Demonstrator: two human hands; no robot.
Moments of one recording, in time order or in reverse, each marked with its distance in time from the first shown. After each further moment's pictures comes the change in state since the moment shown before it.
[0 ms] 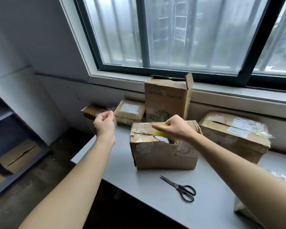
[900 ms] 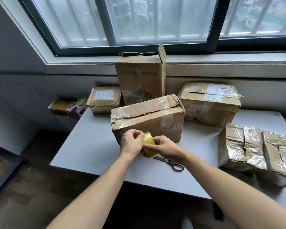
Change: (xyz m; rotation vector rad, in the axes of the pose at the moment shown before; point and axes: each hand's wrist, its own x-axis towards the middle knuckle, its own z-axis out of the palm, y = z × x) left_hand -0.089 -0.110 0.012 0.671 -0.650 0.103; right_hand -0.070 0.085 0.108 0.694 -0.165 0.244
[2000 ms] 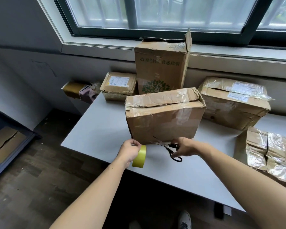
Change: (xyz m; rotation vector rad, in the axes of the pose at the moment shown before) left_hand 0.008 -0.090 -0.023 0.010 -0.129 -0.374; right_hand 0.033 0.032 -0.046 -0.985 -0.093 0.312
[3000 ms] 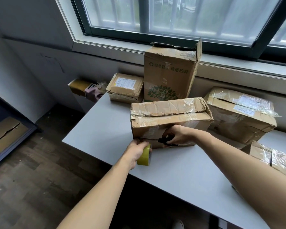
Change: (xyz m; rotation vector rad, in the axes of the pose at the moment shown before) left_hand 0.012 0.009 0.014 -0.383 -0.094 -0.104; right_hand 0.020 -0.047 -0.064 -0.023 -0.032 -0.335
